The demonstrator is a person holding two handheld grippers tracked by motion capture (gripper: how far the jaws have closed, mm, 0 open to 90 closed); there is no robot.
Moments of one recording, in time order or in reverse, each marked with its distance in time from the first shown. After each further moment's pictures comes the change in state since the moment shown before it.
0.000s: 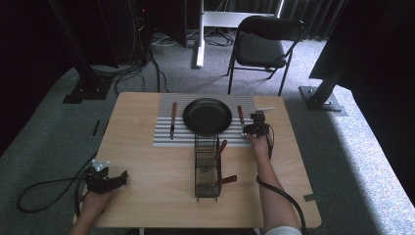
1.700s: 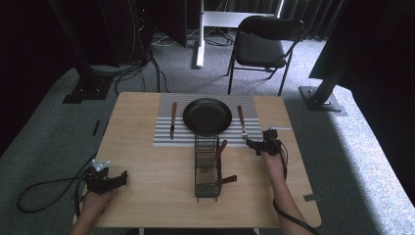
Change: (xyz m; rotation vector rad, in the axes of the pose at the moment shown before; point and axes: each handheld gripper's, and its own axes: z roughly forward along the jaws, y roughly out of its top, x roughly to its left) left arm 0.000 0.000 0.000 -0.001 0.000 -0.001; right arm -0.030 -0.072 -0.037 -0.218 0.112 -0.108
